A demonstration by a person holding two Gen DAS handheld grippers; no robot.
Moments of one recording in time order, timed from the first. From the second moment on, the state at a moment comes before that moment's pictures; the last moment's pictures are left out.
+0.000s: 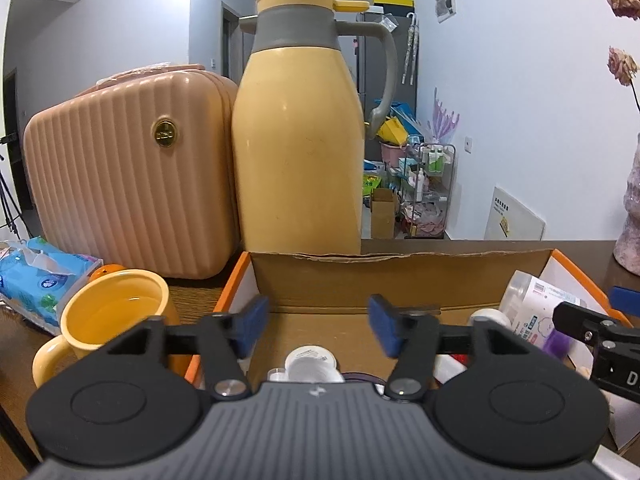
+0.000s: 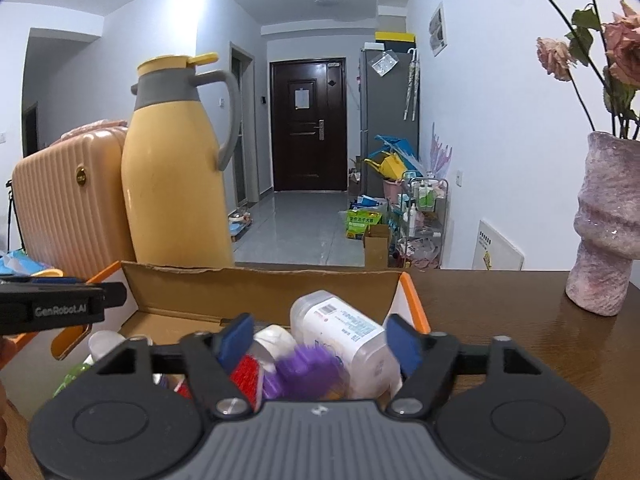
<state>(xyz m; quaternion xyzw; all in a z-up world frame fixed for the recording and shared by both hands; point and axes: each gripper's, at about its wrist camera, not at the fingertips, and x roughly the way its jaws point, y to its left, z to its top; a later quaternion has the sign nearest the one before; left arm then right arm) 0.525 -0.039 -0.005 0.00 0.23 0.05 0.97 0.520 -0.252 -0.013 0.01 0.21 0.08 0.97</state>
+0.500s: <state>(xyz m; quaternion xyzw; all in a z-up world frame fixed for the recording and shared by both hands) 0.521 -0.038 -0.003 -0.01 0.22 0.07 0.97 0.518 -0.255 -0.013 0.01 0.20 0.05 0.98</state>
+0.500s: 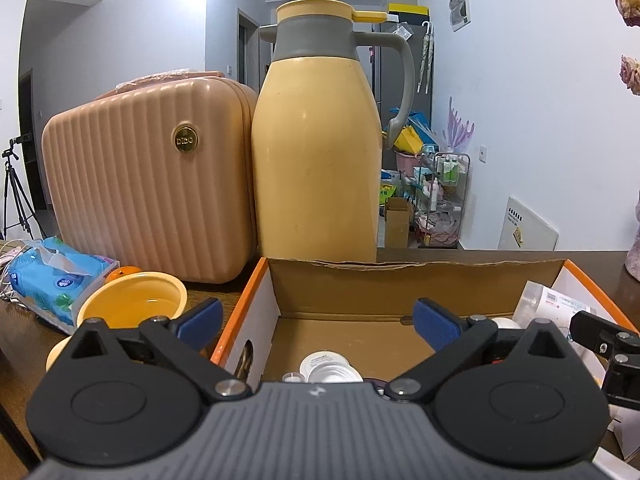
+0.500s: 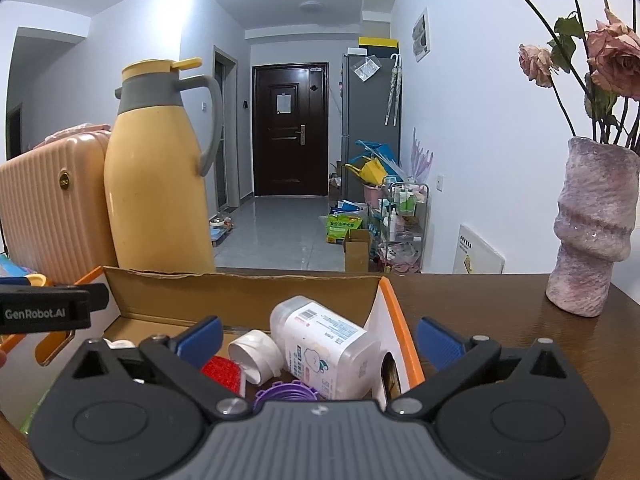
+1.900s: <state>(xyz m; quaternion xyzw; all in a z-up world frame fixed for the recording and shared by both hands) 0.454 -0.043 0.016 0.00 0.20 0.06 0.98 0.444 -0.261 0.008 0.02 0.15 0.01 0.99</state>
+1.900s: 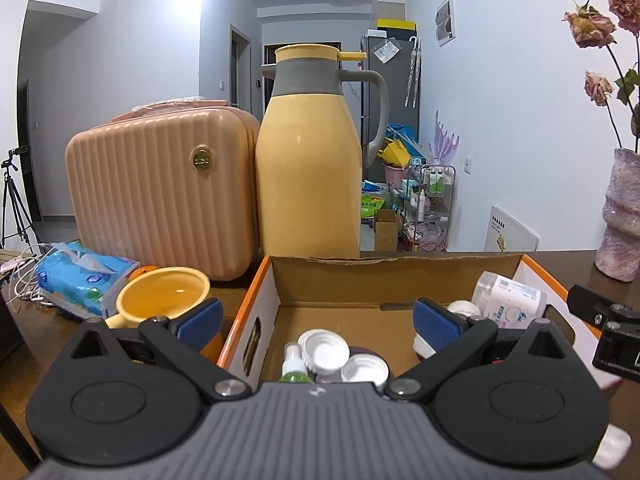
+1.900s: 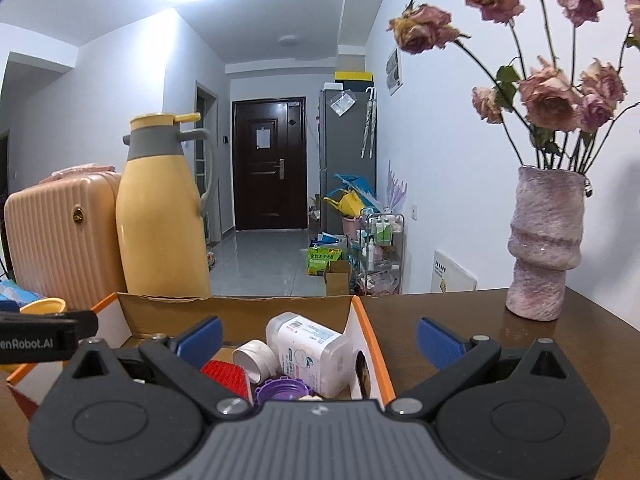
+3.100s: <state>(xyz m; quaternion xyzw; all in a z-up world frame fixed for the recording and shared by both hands) 0.207 -0.014 0.015 0.01 0.14 0.02 0.99 0.174 -0.254 0.000 0.01 0.11 0.05 0.99</state>
